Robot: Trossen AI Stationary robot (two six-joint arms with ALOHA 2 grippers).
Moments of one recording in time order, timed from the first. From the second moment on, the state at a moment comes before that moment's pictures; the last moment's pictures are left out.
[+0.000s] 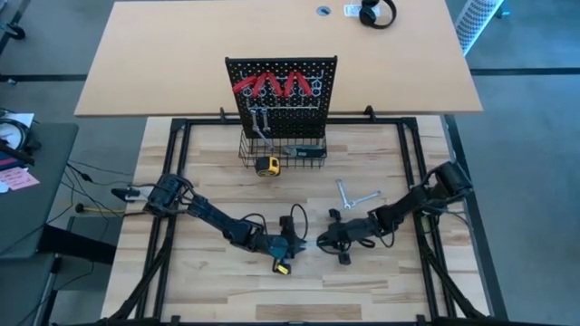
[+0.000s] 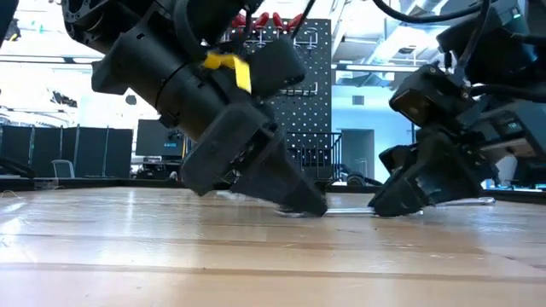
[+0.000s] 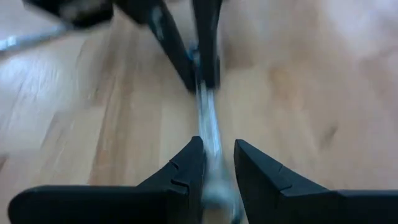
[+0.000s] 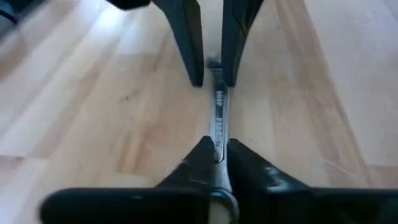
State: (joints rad) left arm -0.37 2.05 1.04 0.41 -0.38 -0.05; right arm 0.38 1.88 0.43 0.78 0.15 0.22
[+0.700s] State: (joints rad) left arm -0.33 2.18 1.12 0.50 -0.32 -0.08; right arm 0.36 1.88 0.42 0.84 0.09 0.20
